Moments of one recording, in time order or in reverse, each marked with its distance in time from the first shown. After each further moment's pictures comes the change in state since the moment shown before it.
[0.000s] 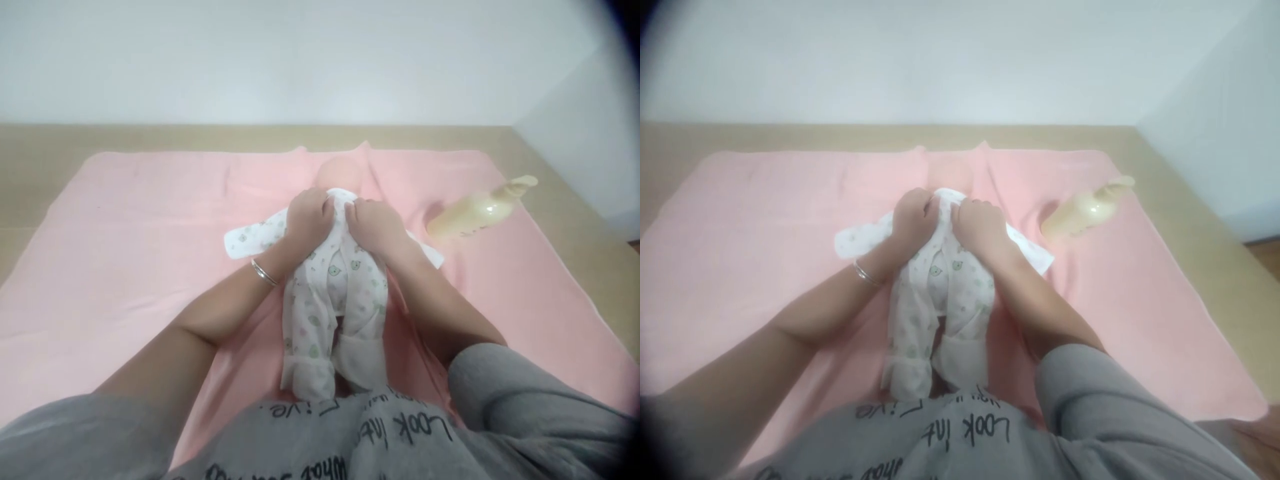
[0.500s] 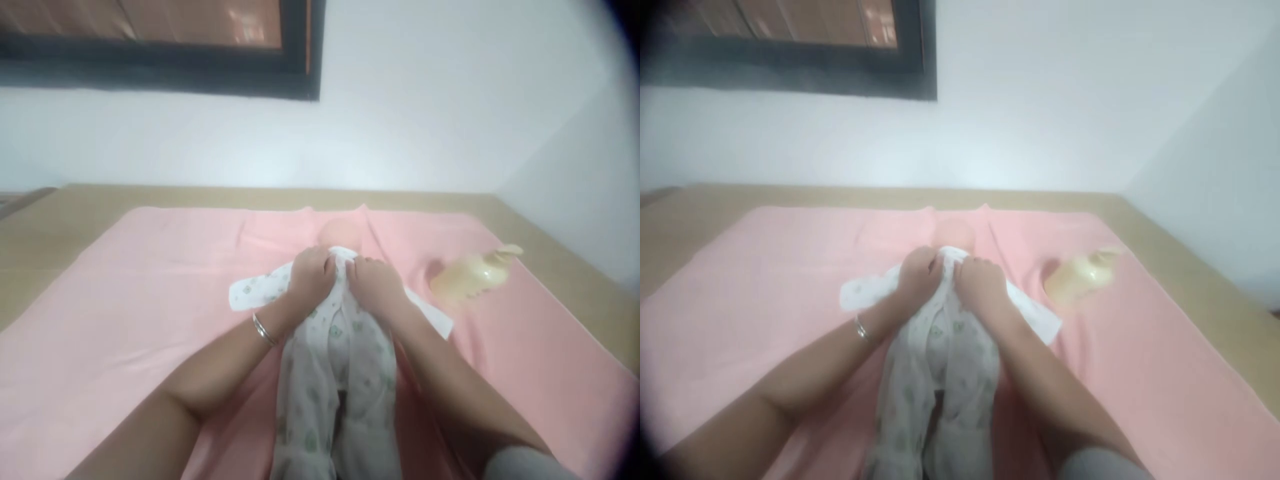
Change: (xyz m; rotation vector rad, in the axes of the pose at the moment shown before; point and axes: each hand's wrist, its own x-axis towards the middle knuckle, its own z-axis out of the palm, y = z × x) left_hand -0.003 -0.005 -0.005 0.064 0.016 0.001; right_hand 0.001 -0.005 0.003 -0.148 0.035 -0.159
